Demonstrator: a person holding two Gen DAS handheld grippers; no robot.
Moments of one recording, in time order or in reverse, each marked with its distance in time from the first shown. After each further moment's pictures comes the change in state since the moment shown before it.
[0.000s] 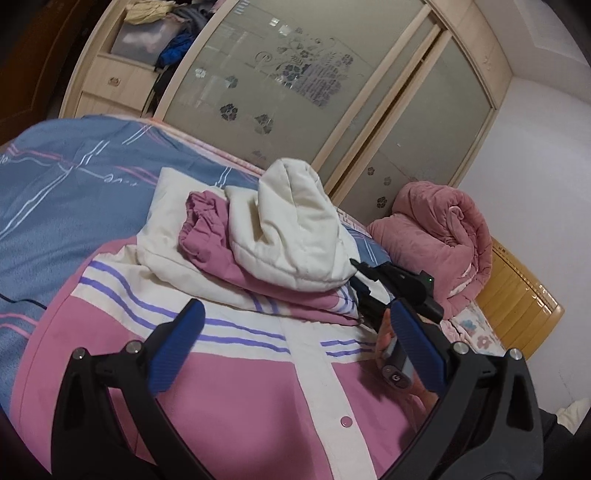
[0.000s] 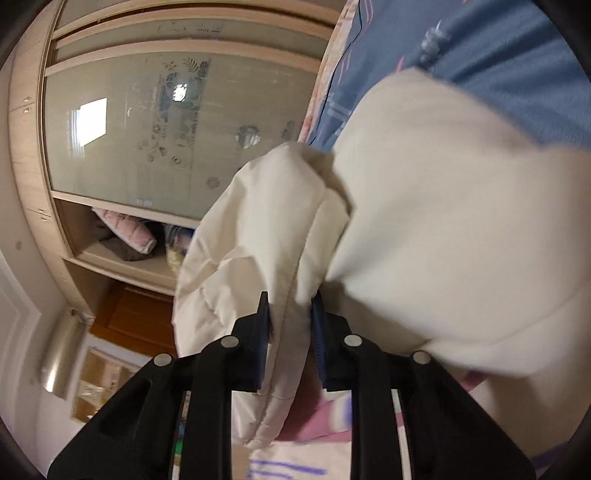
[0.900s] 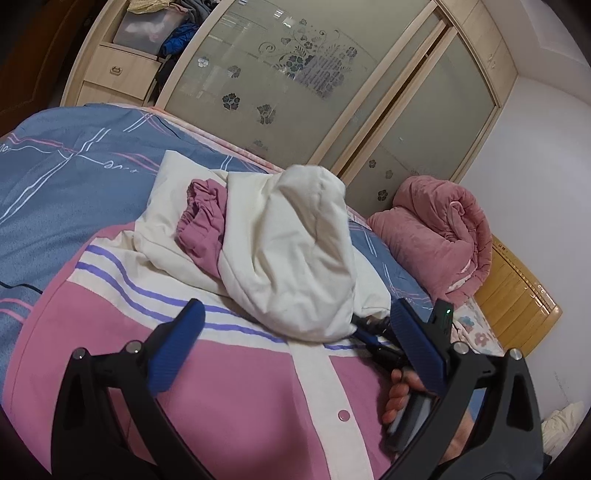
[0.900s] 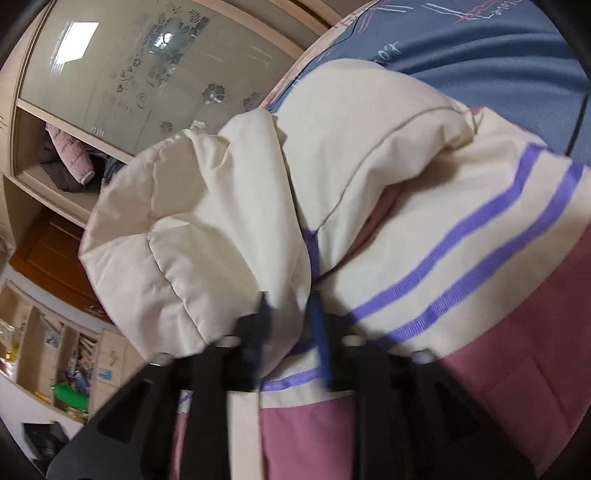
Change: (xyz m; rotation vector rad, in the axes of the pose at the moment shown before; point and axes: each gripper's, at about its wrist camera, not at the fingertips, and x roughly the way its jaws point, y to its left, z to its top) left arm 0.004 0.000 -0.002 -0.014 0.033 -0.002; right arm -0.054 0.009 -0.074 -0.241 0.037 -0.346
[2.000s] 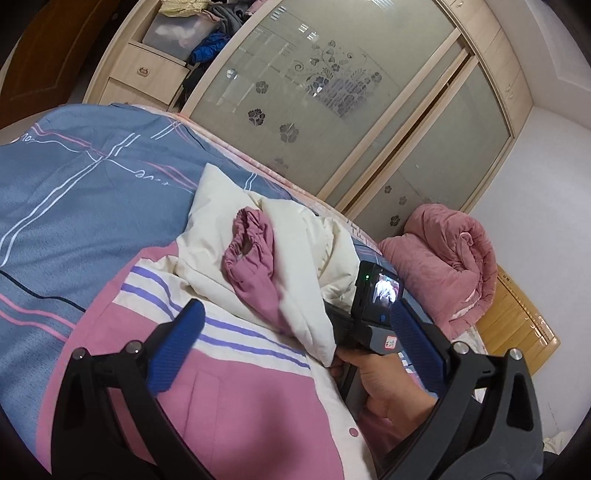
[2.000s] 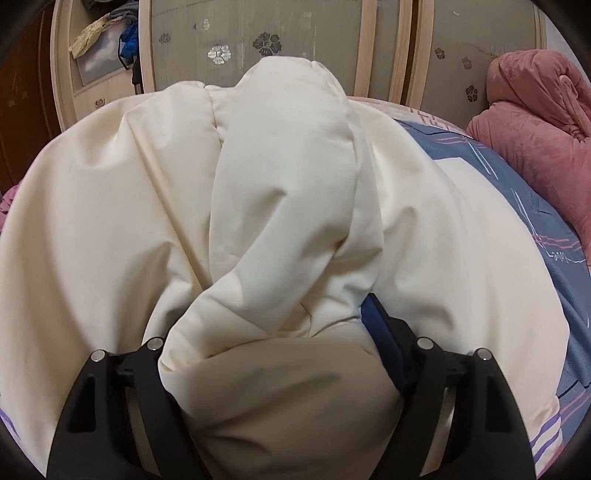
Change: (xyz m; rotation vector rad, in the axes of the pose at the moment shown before) left arm -0.023 0.036 0.020 -0.084 -0.062 0.025; right arm 0.152 0.083 0.036 -0.709 -0.054 -0.548
